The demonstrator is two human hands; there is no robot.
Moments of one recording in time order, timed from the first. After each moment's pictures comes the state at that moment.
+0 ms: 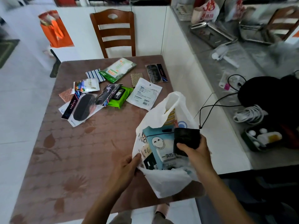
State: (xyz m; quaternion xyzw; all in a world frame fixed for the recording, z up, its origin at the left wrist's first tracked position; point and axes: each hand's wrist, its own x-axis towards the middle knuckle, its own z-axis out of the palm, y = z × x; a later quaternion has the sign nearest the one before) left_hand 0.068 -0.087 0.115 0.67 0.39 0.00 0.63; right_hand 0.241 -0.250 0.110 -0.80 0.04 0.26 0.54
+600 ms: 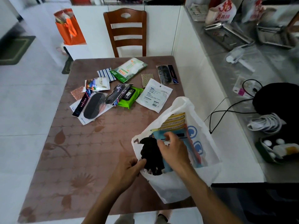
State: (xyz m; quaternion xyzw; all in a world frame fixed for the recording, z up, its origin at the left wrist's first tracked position) left_hand 0.058 -0.053 0.087 0.77 0.31 0.04 0.56; right_hand 0.212 -0.154 0.113 -0.90 -0.19 0.23 0.32
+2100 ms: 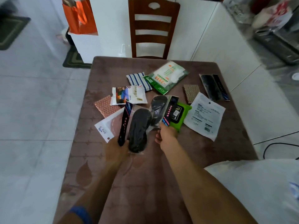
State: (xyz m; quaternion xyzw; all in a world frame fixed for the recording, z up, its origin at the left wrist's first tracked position) left_hand 0.073 0.313 -0.052 0.72 0.53 0.10 0.43; right_hand 0.231 0.232 -0.021 -0.71 0.22 0.34 0.58
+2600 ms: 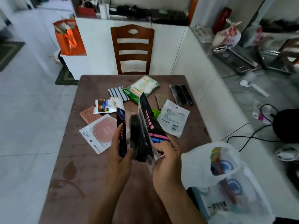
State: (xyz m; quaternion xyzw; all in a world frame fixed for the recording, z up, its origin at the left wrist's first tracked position) left_hand 0.074 0.147 0.128 0.65 0.36 0.26 0.62; right_hand 0.135 0.053 0.202 -0.53 0.06 0.29 0.79
